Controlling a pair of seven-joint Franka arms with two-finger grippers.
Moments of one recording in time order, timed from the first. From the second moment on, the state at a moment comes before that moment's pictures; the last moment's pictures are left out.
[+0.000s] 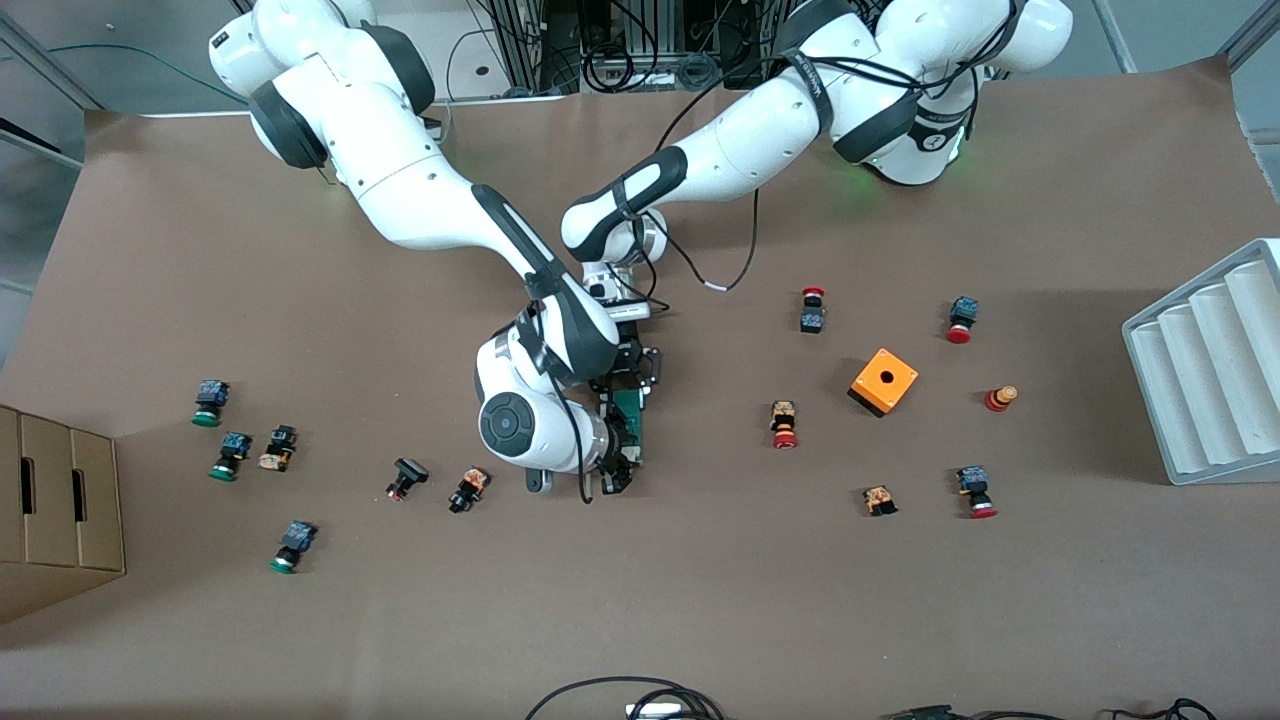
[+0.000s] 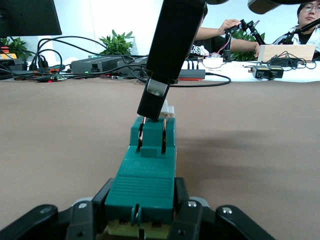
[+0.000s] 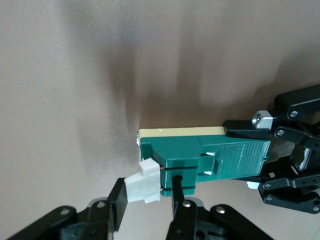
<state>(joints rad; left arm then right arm) -0.79 1.13 -0.45 -1.49 2.00 1.70 -2.46 0.61 0.93 -0.05 -1.22 0.48 2.20 1.85</state>
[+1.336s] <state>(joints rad) -0.79 1.13 -0.45 -1.49 2.00 1.70 -2.46 0.61 0.93 -0.05 -1.20 0.48 2.20 1.85</state>
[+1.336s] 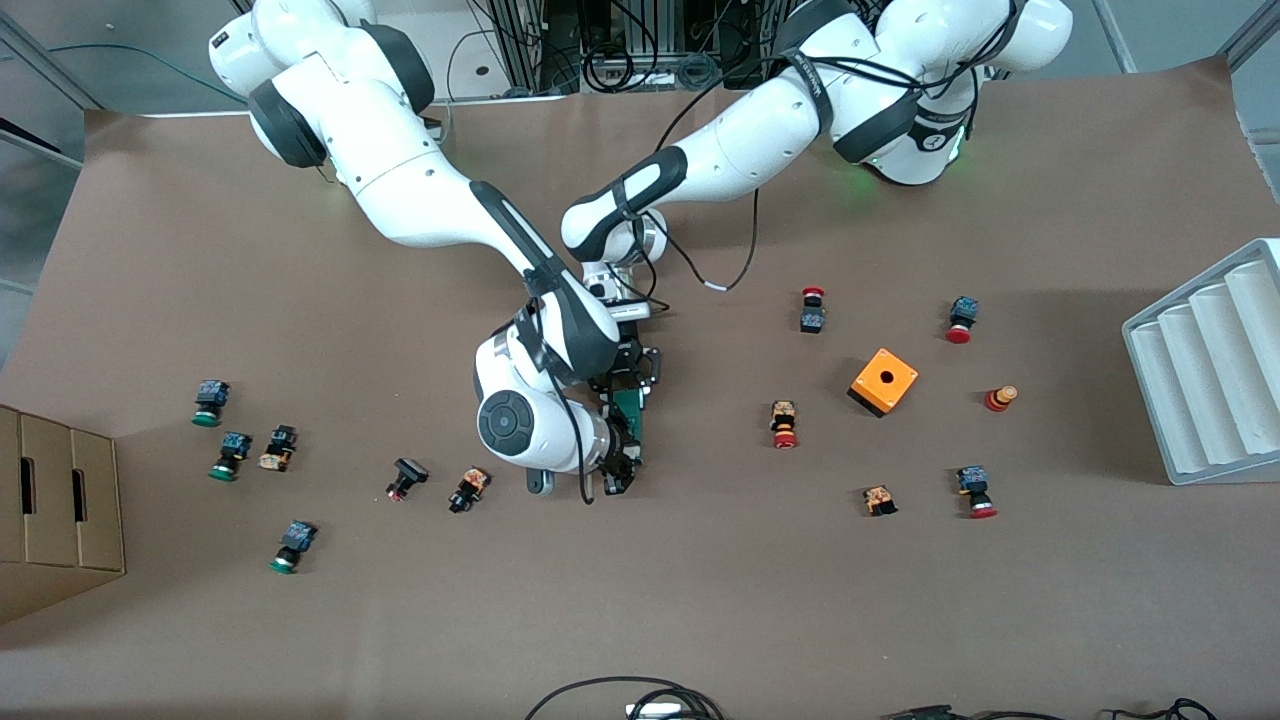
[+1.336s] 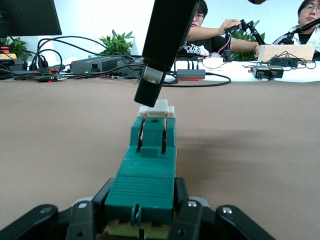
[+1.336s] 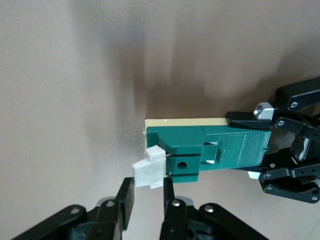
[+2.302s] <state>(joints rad) -0.79 1.13 -0.45 -1.49 2.00 1.70 -2.46 0.61 0.93 -0.05 -1.21 0.48 2.19 1.83</state>
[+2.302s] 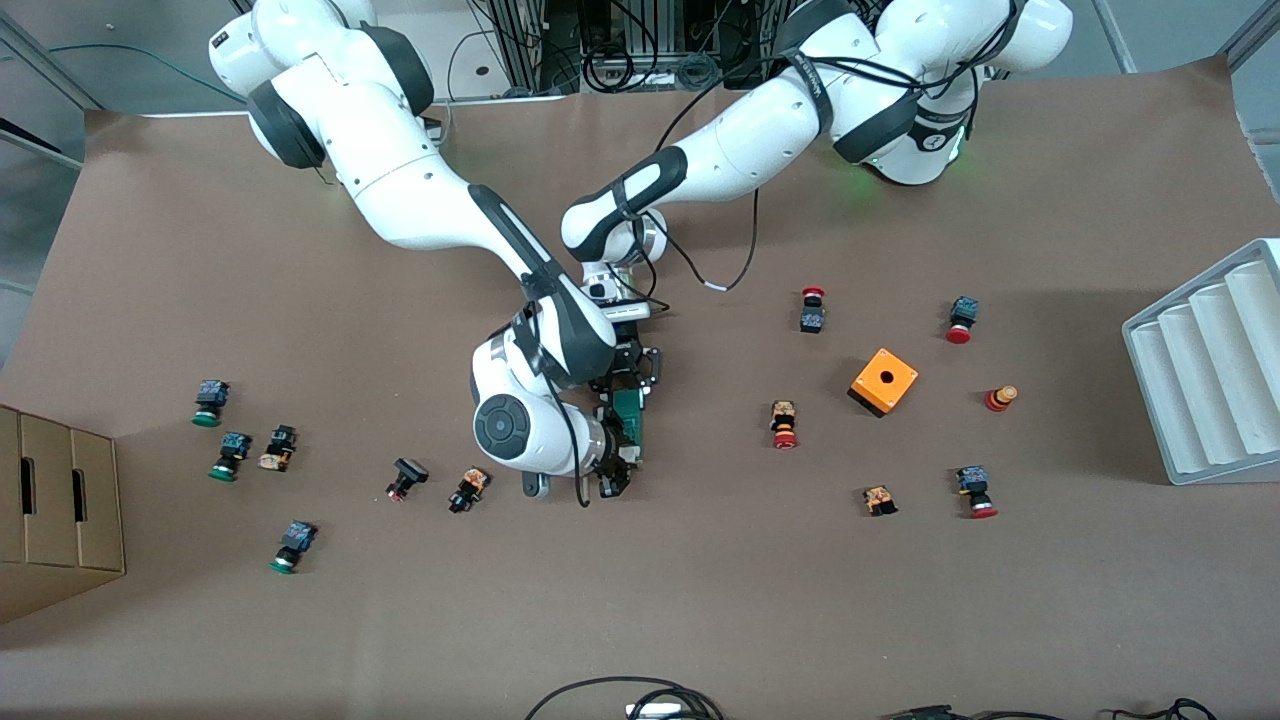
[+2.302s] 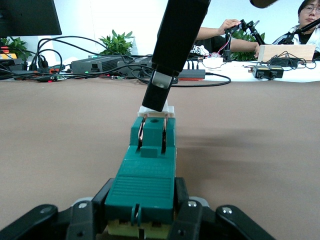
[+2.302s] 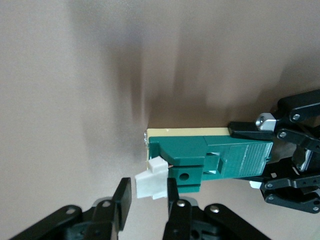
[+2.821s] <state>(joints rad) -0.79 1.13 -0.45 -1.49 2.00 1.70 -2.46 0.61 0.93 -0.05 -1.21 0.48 2.19 1.83</state>
